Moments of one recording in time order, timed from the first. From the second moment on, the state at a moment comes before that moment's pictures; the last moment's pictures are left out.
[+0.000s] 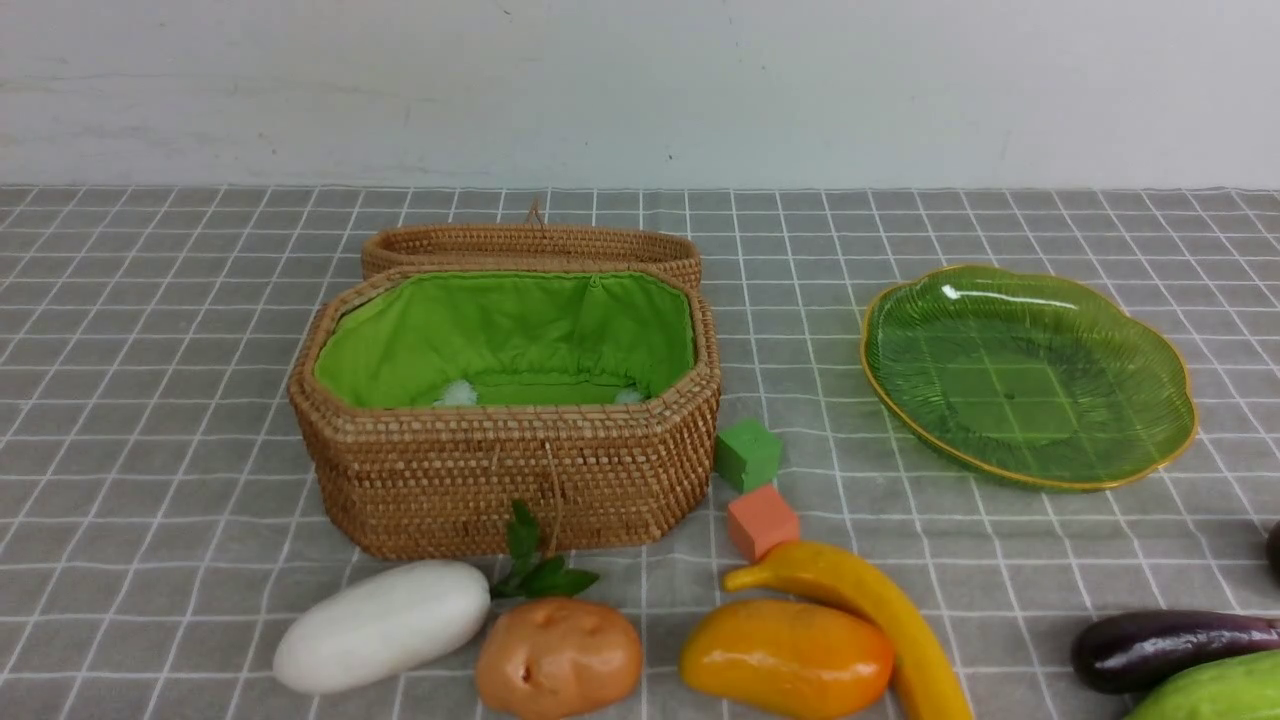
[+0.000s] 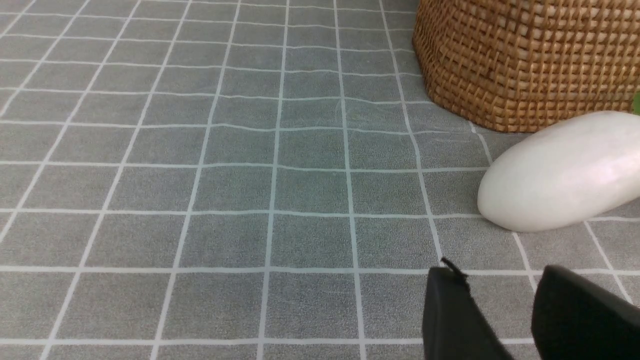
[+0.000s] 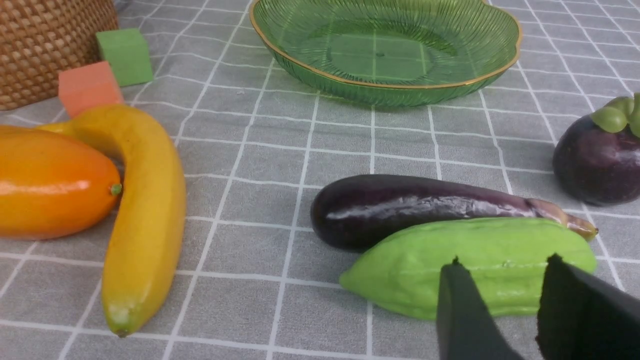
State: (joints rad) right arm -0.03 -0.01 0.02 0.22 0.40 -0.28; left arm -0.02 -0.01 0.03 -0.03 0.39 -0.05
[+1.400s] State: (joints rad) right arm -0.03 -0.01 0.02 0.22 0.40 -0.28; left arm -0.02 -0.01 0.03 -0.12 0.14 -0.16
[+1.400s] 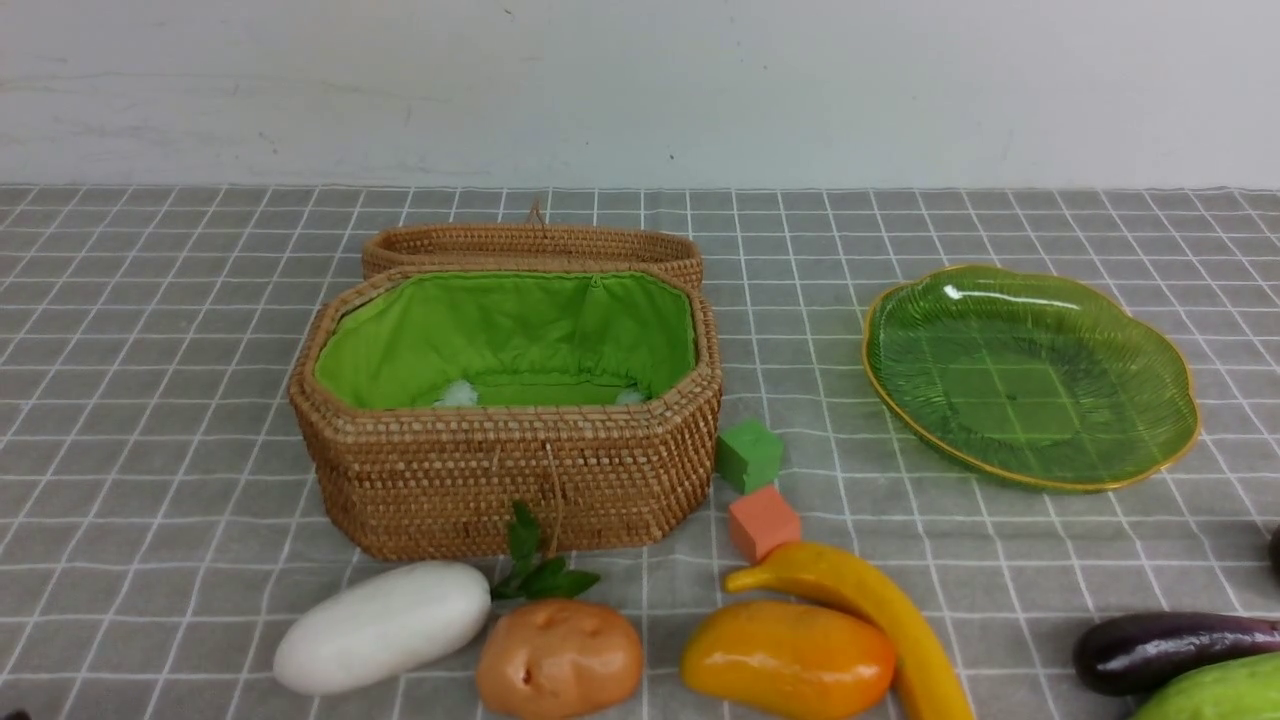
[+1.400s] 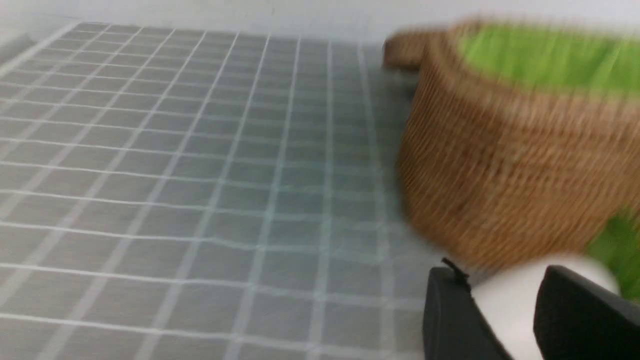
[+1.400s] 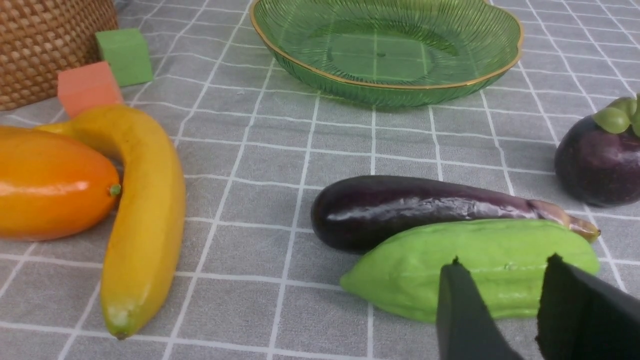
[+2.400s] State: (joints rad) right arm -0.03 -0.01 0.02 0.22 0.40 -0.28; left arm -0.02 0.57 -0.72 -0.02 0.55 -0.34
